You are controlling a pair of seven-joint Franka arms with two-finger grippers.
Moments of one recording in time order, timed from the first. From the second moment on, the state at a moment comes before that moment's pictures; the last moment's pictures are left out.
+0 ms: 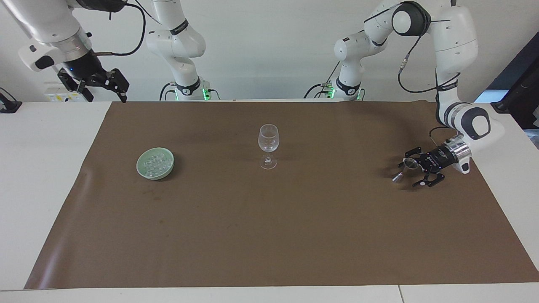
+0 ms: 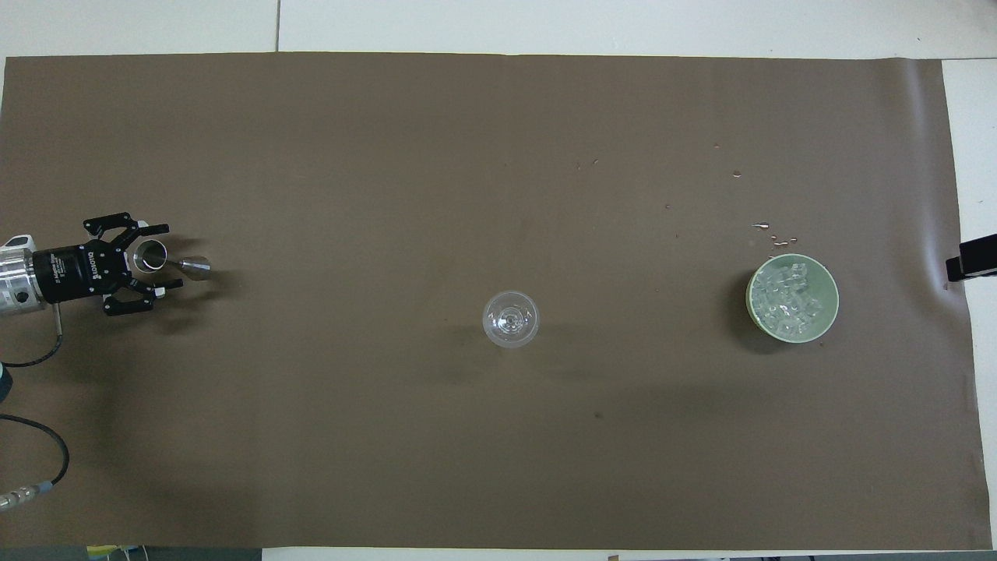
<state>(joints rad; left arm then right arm) 0.28 0.45 0.17 -1.96 -1.16 1.75 -0.73 -0.12 -0.08 0.00 -1.60 -0.02 1.45 -0.08</state>
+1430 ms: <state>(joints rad) 0.23 0.32 0.17 -2.00 -1.16 1.59 -0.73 -0.12 -0.08 0.00 -1.60 -0.02 1.45 -0.08</state>
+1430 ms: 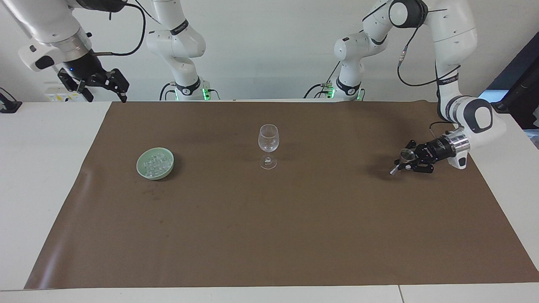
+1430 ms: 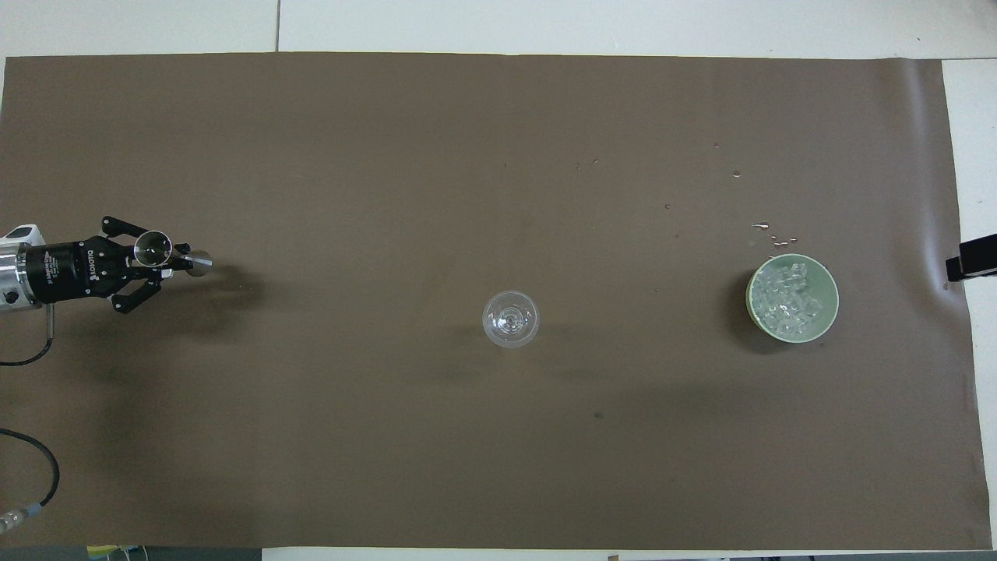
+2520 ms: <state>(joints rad) -0.48 0.03 0.16 -2.09 -1.12 1.98 -1.23 -0.12 -0.08 0.00 -1.60 -0.02 1.45 -0.08</state>
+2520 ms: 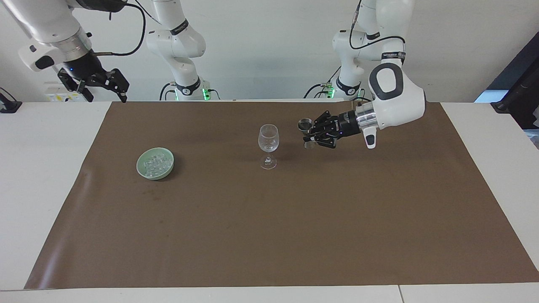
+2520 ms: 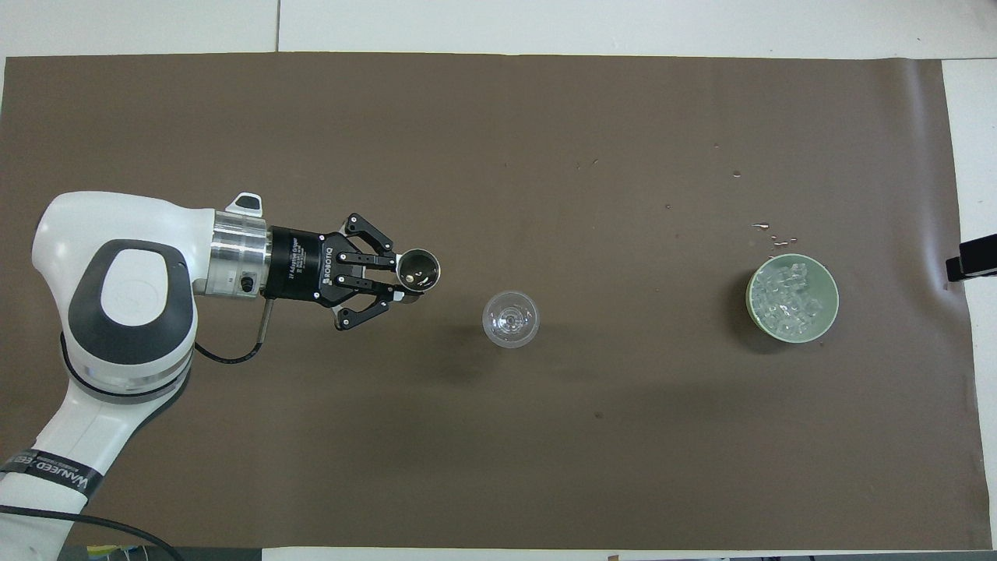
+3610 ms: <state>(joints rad) -0.71 0.04 0.16 -1.94 -0.51 2.05 -1.62 -0.12 -0.08 0.00 -1.60 -0.02 1.45 -0.08</state>
